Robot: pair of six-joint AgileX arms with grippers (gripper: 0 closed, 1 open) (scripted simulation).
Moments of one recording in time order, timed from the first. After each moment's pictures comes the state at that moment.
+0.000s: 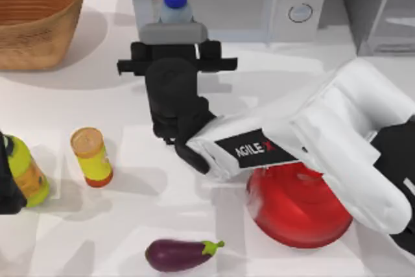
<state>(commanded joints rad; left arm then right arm) 0.00 0.00 0.00 0.00 0.00 0.00 0.82 2.56 1.63 0.93 0.85 0.00</state>
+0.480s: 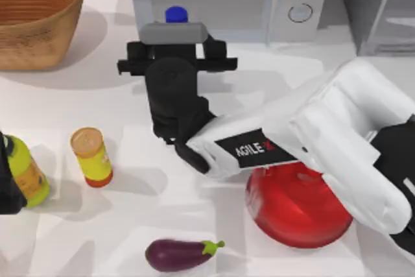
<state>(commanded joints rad) 0.00 0.00 0.00 0.00 0.00 0.00 0.82 2.56 1.63 0.93 0.85 0.00</state>
